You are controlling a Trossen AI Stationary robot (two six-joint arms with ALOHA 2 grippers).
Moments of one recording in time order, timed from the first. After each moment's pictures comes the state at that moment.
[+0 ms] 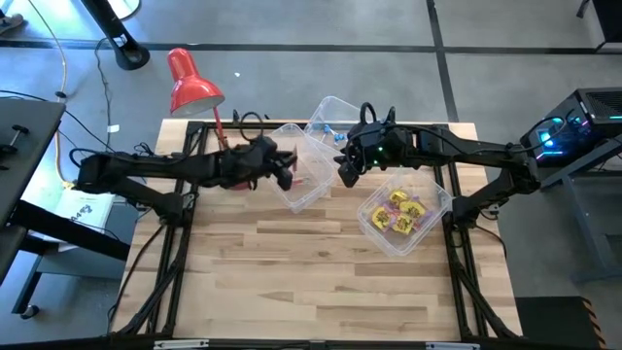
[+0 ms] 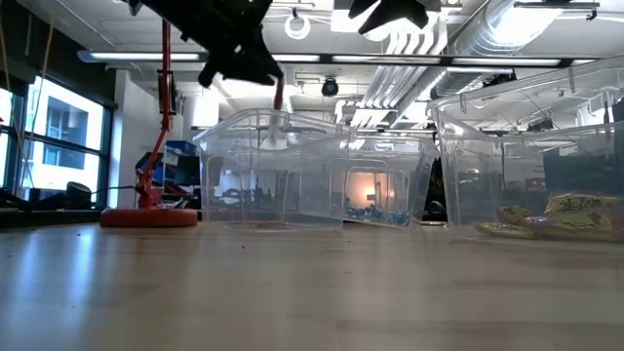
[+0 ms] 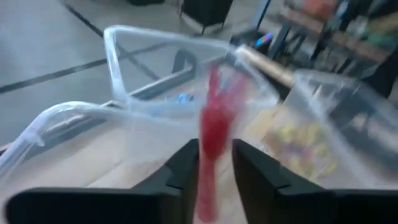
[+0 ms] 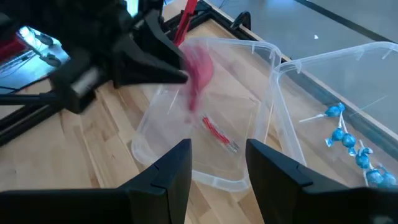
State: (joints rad) left arm 0.11 1.26 0.90 -0.06 -0.45 -0.45; right arm -0.09 1.46 1.57 -0.80 0.26 0.45
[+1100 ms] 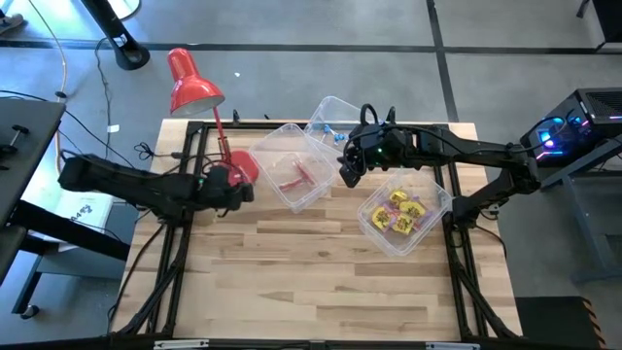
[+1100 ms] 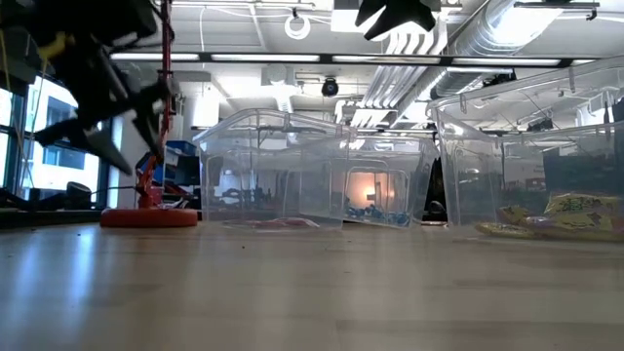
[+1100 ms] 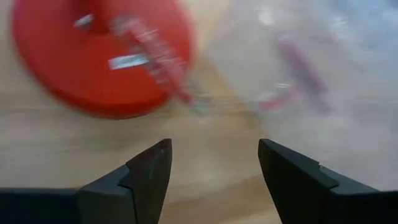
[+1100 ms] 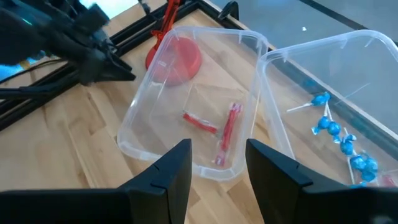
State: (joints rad) left arm -0.09 0.99 0.58 -0.74 -0.57 -1.53; right arm -0.09 1.46 1.57 -0.85 0.28 0.47
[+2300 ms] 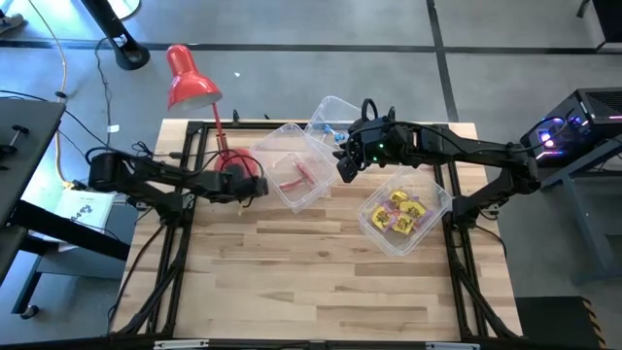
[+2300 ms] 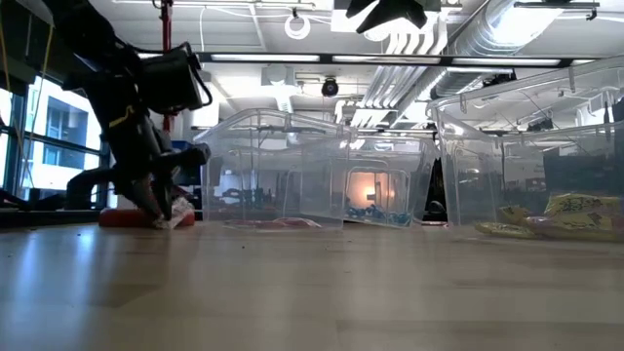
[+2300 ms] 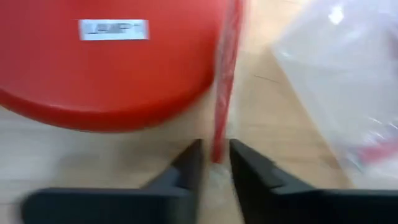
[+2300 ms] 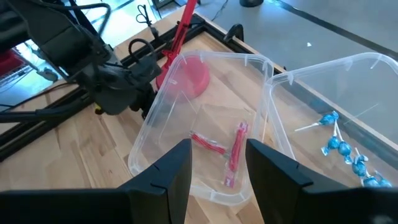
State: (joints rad) left arm 0.17 1.39 0.52 -0.39 -0.45 -1.45; right arm -0.10 1.46 1.57 -0.76 0.28 0.46
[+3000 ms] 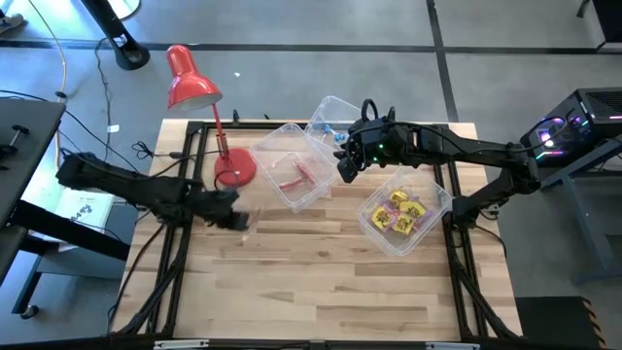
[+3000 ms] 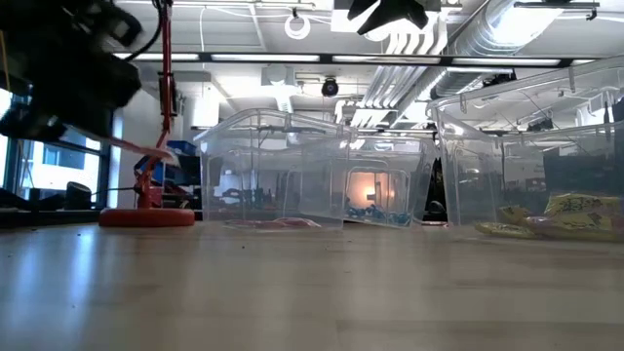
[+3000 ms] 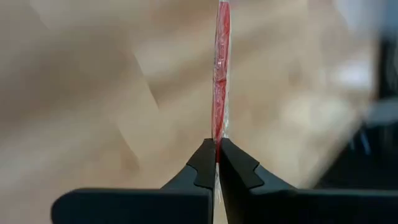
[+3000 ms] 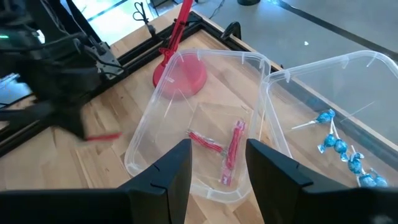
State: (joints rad) left arm -0.18 0.87 0.52 -0.56 -0.01 -1.38; right arm -0.10 1.46 1.57 -0.77 0.29 0.46
